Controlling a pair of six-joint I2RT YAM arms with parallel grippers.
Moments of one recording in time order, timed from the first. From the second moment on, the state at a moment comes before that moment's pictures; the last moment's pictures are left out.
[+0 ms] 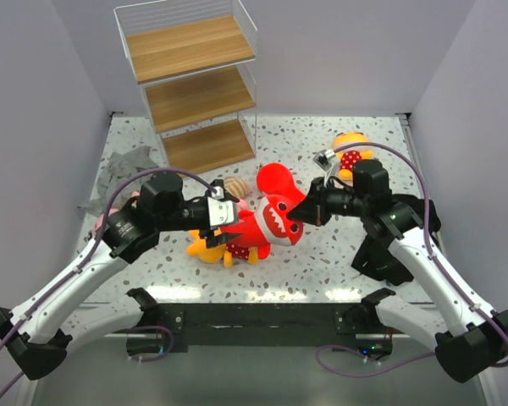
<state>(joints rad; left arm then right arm) -0.72 0.93 1.04 -0.52 0.53 0.55 0.43 0.99 0.95 -0.44 -0.71 0.36</state>
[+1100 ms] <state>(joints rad) -0.74 1.00 0.94 -0.48 0.55 0.62 0.43 0.97 0.97 -0.43 -0.69 0.43</state>
